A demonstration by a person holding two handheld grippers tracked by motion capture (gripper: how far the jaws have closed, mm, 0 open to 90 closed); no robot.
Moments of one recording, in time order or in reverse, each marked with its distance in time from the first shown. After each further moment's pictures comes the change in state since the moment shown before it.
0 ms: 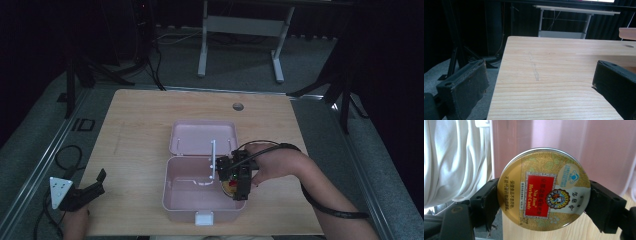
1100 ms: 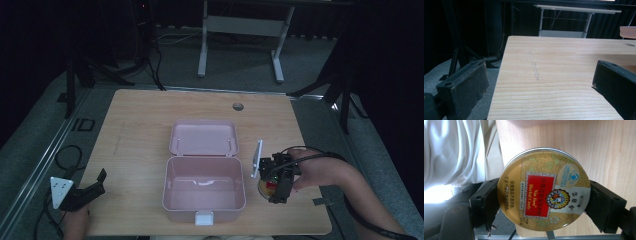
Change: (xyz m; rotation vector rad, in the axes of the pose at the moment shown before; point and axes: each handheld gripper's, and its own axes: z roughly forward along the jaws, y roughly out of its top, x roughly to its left) left arm -0.001 0.000 0.000 0.002 0.005 0.009; right arm 0.008 -0.095 0.002 0.004 0.003 0.151
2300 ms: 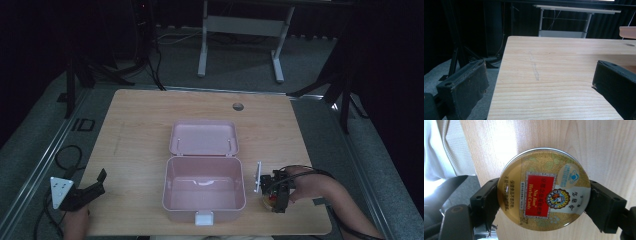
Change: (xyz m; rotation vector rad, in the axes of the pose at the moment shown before) left arm 0.000 0.000 0.000 -0.001 -0.002 0.001; right arm -0.019 -0.027 0.108 0.081 0.018 -0.001
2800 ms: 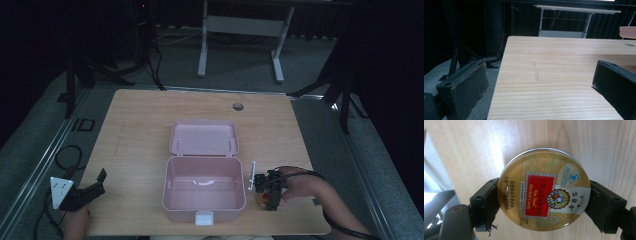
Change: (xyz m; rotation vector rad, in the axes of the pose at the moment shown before) left arm 0.000 0.000 0.000 0.000 0.001 -0.001; right arm -0.015 0.011 0.026 -0.011 0.004 0.031
